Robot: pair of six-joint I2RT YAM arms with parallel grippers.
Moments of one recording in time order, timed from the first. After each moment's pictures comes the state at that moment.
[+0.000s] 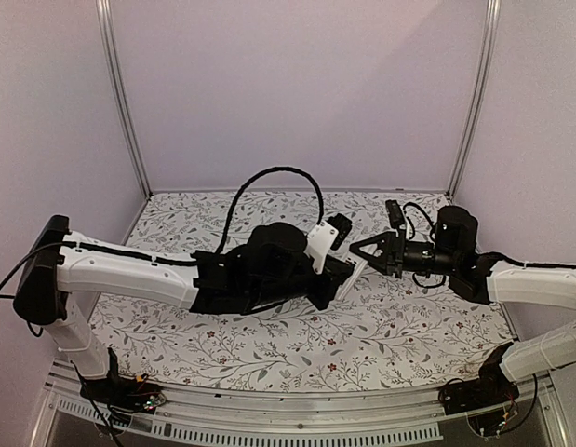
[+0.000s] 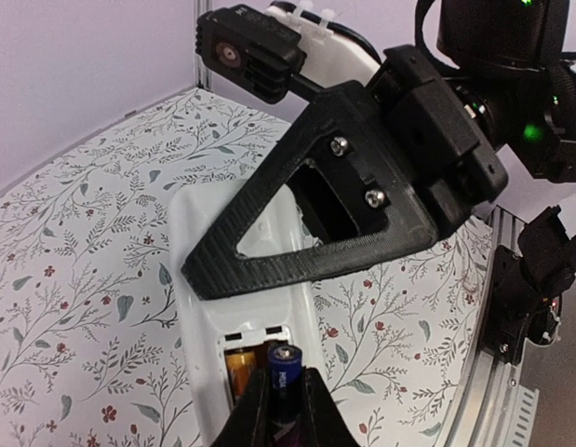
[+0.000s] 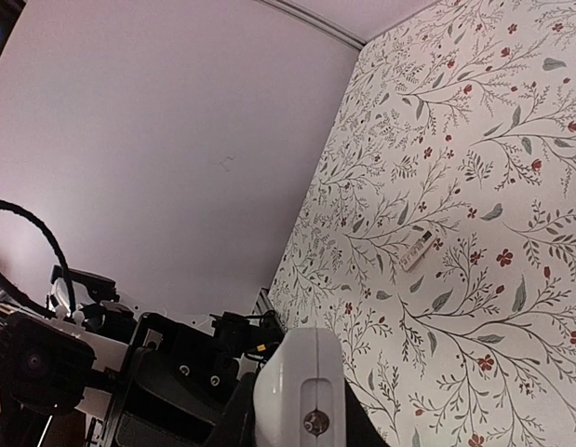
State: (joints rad) left arm -1.24 1.70 1.18 0.15 -0.23 -0.22; right arm 0.63 1.22 0.58 0.48 -0.62 0.99
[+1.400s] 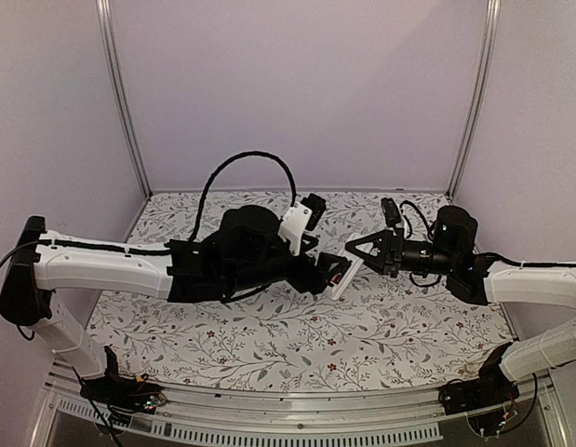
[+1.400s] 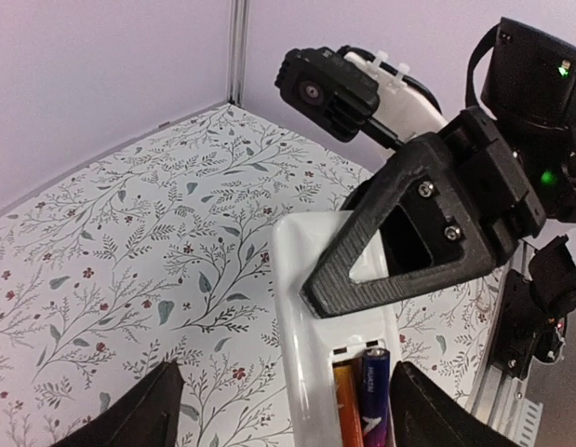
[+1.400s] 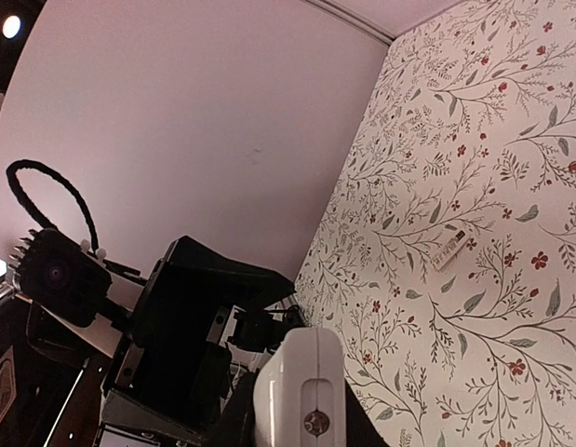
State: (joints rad) left arm -1.19 1.61 1.12 0.16 -0.24 -0.23; right arm 0.65 1.24 0.58 0.56 -0.64 1.03
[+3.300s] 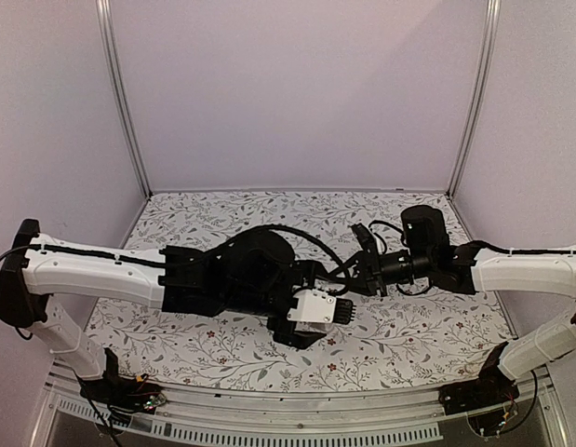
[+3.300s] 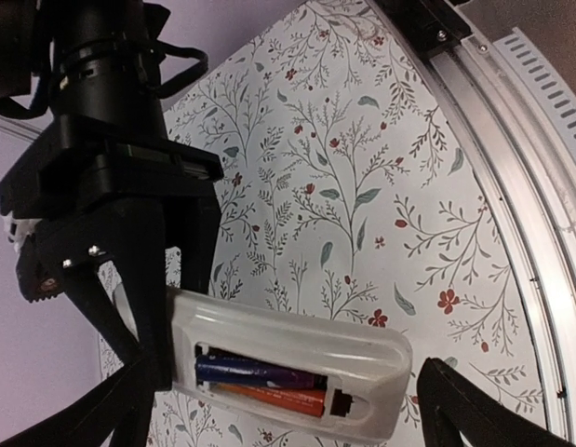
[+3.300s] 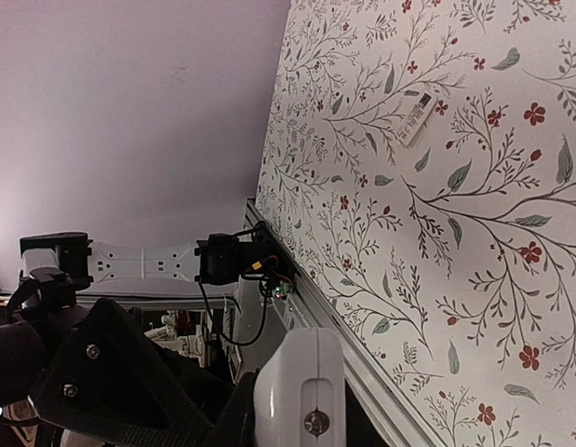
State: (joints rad) left arm -1.29 1.56 1.15 -0.22 -0.06 0.75; right arm 0.76 1.34 0.73 0.16 -0.69 1.01
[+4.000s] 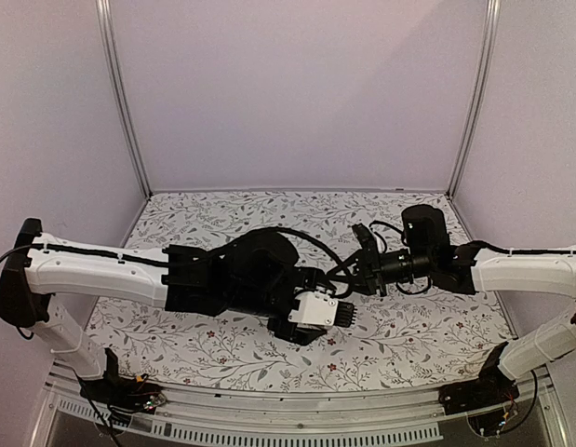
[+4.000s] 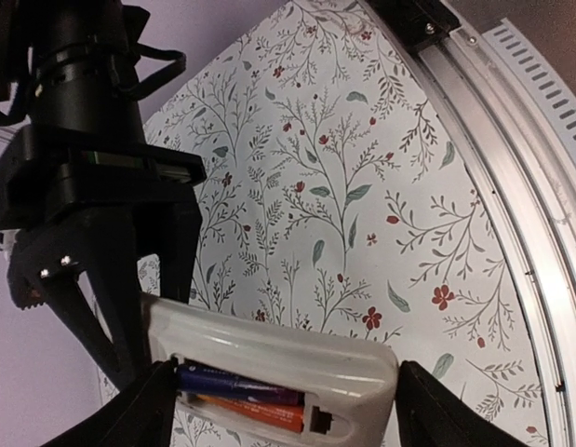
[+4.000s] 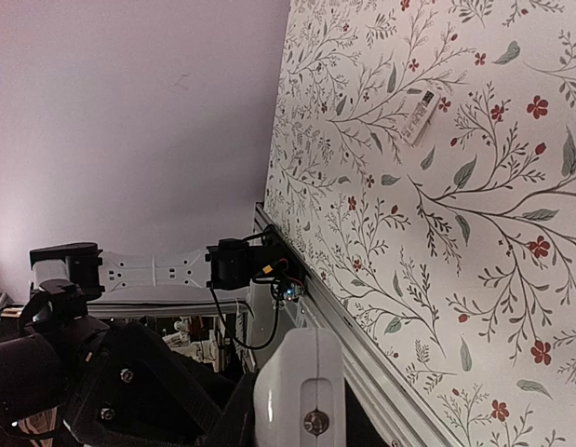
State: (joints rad) left arm -1.29 1.58 1.17 -0.25 -0.03 0.77; right arm 0.76 1.34 0.73 0.17 -0.69 1.07
